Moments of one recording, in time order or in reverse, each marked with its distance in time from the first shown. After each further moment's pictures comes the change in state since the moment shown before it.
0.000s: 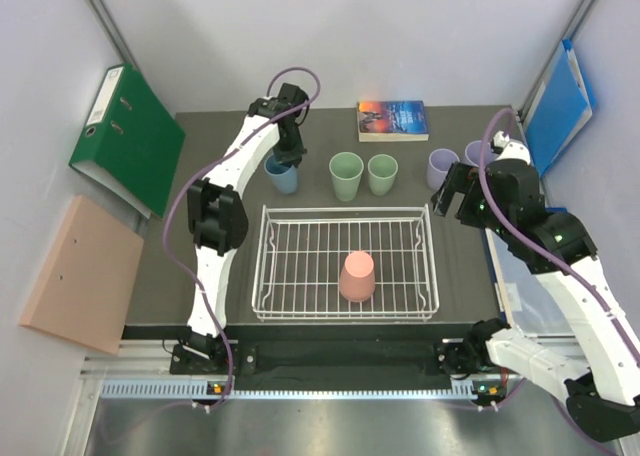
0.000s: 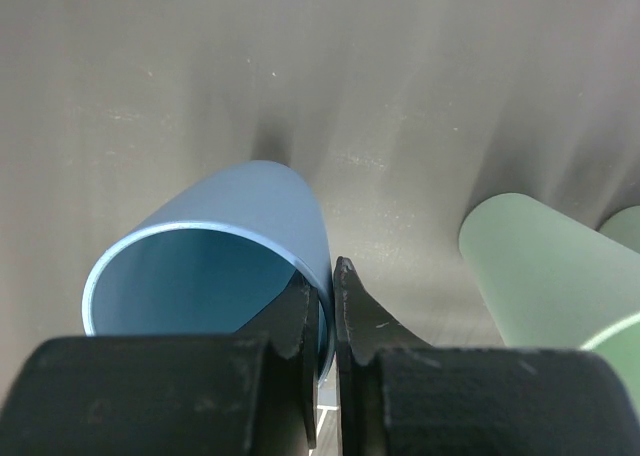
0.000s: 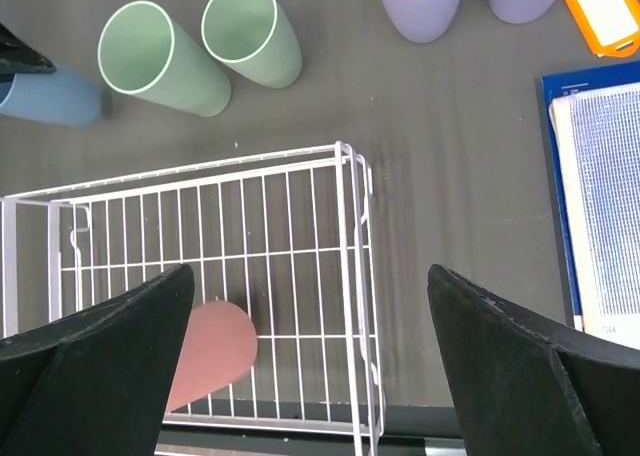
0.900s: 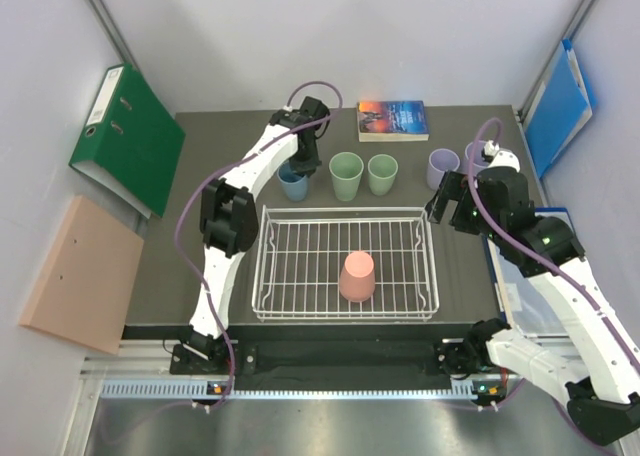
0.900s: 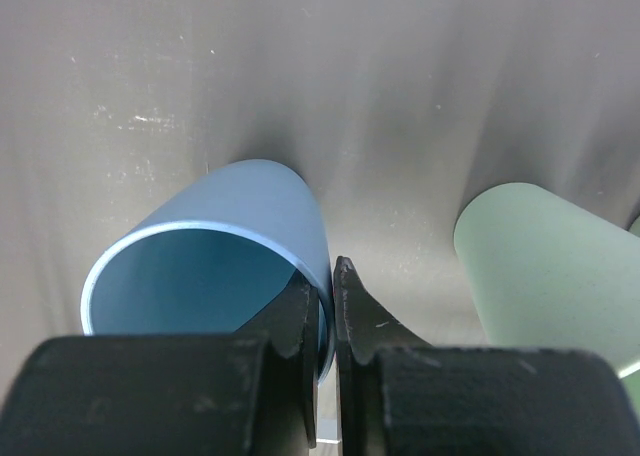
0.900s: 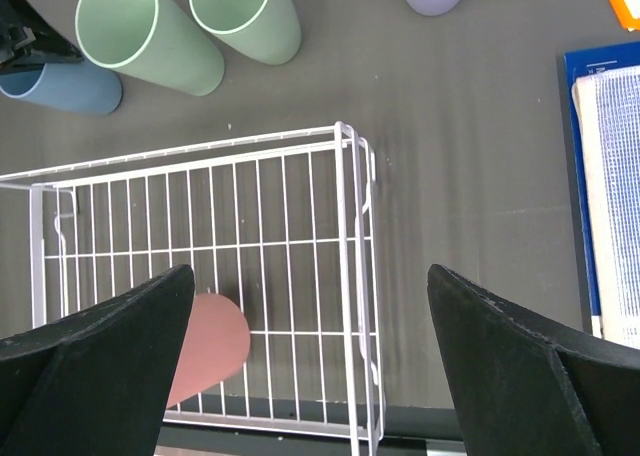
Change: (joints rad) left arm -0.081 0.035 -0.069 0.066 -0.063 -0.001; right arm 0.000 -0.018 -0.111 0.064 -0.030 0.003
